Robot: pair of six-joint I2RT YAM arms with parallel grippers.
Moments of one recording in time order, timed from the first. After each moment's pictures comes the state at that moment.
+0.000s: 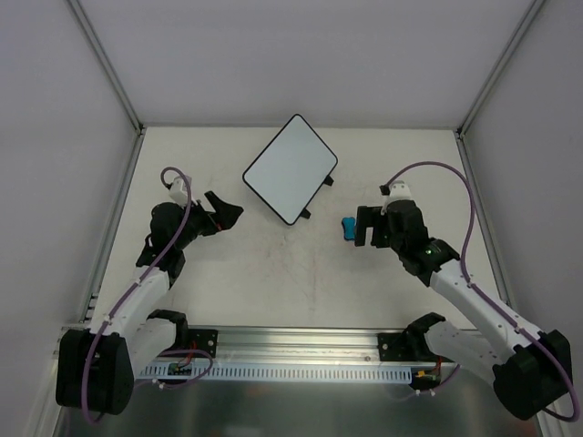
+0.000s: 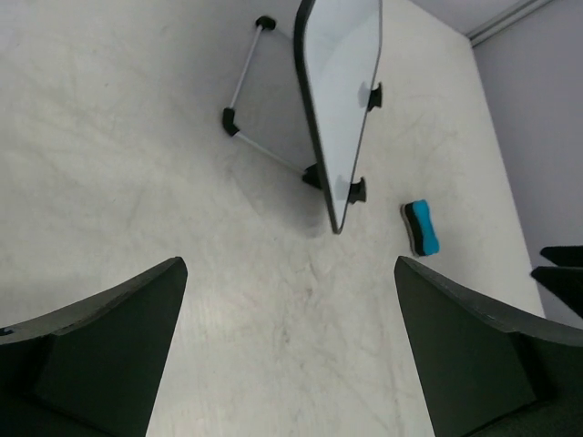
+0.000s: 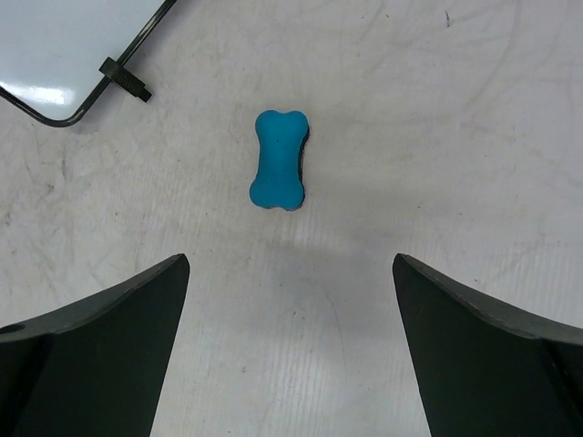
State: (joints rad) left arm -0.13 0.96 0.42 0.27 0.35 -0.62; right arm 0.50 0.98 0.67 -0.34 0.17 0.29
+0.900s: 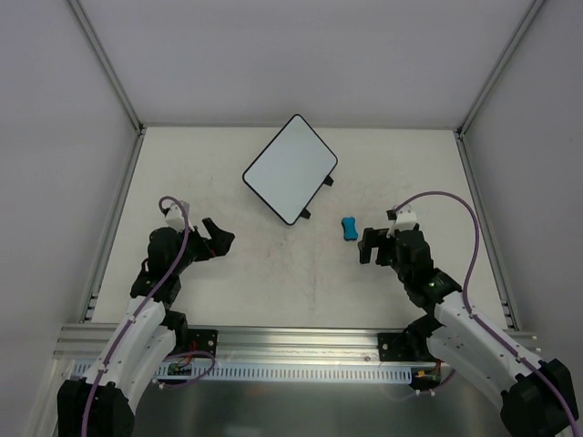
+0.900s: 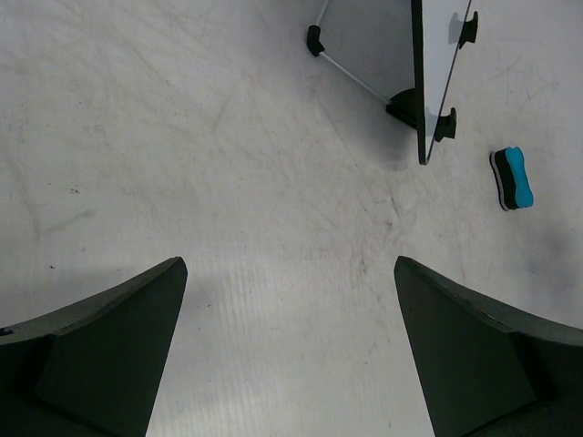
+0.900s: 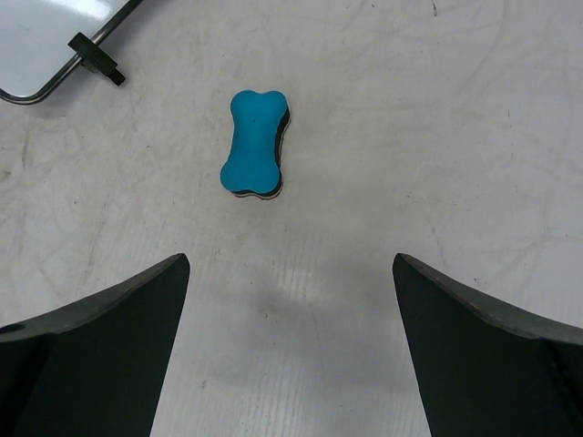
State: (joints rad) left arm -0.13 0.64 0.26 -0.02 0.22 -0.48; right arm 0.50 0.73 0.34 -0.10 0.19 0.24
